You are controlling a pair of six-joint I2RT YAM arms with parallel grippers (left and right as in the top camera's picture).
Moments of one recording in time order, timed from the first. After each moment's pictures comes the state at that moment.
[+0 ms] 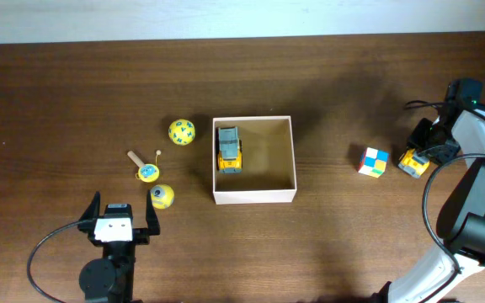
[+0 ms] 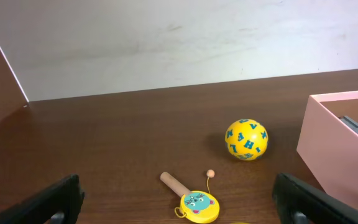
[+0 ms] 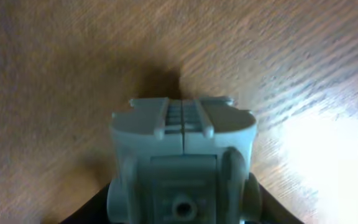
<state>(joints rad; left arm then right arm) 0.08 0.01 0.02 -0.08 0.03 0.11 -0.41 2.00 1.44 -0.83 0.03 0.28</state>
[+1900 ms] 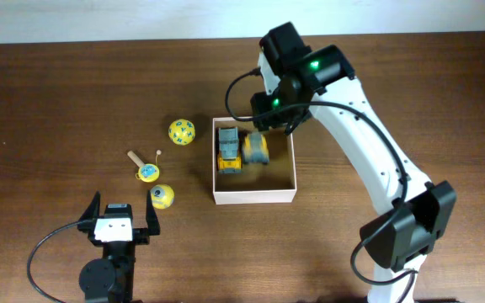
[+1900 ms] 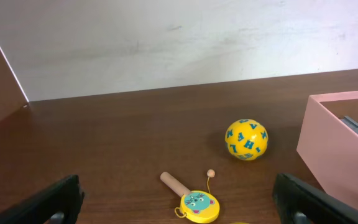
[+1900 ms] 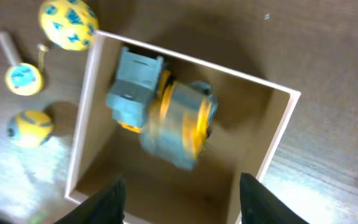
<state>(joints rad) 0.08 0.01 0.02 -0.08 0.03 0.11 0.45 2.00 2.04 -1.30 -0.15 0.21</state>
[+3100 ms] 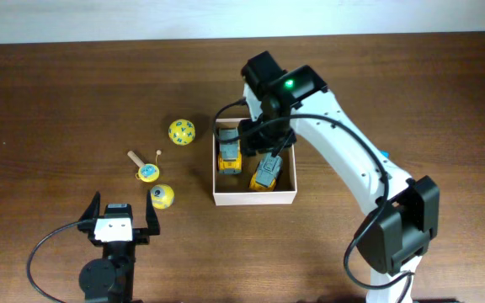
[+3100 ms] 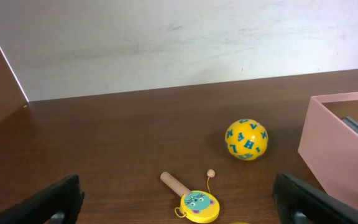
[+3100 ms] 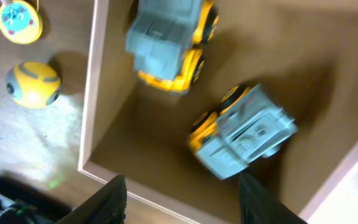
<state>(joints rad) 0.08 0.01 0.02 -0.08 0.03 0.11 0.54 2.00 1.91 -1.31 -0.24 0.29</state>
